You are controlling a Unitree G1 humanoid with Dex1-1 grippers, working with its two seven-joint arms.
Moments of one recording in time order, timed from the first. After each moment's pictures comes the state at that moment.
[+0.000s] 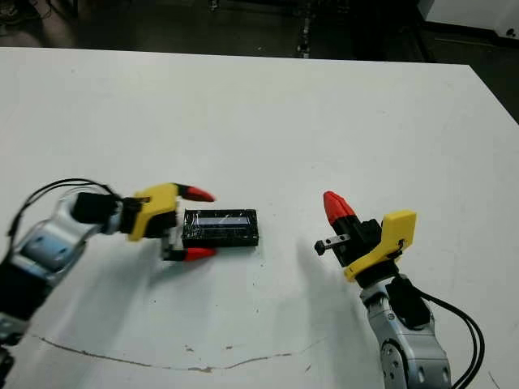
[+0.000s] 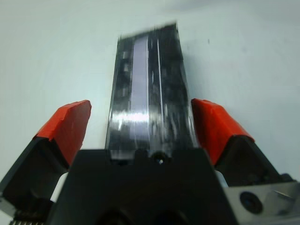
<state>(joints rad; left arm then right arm) -0.44 0.71 -0.32 0.11 -0.11 0.18 -1.13 0.10 -0.21 -0.06 -0.33 0.37 0.21 0.33</state>
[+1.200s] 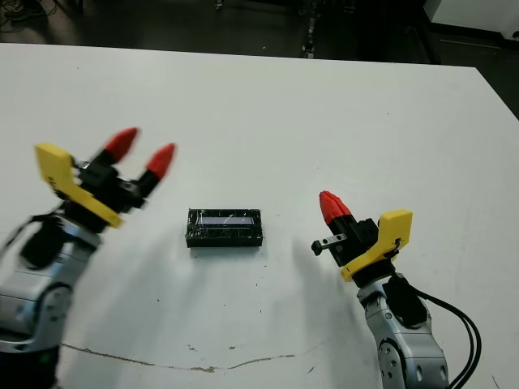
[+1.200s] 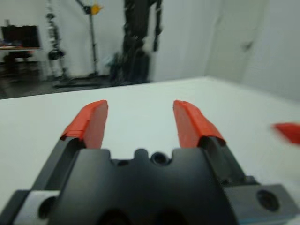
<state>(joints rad) -0.15 0.20 -0.02 -0.42 -0.38 0.37 -0.33 0.09 -0.21 -0.04 -0.33 0.38 0.21 0.33</state>
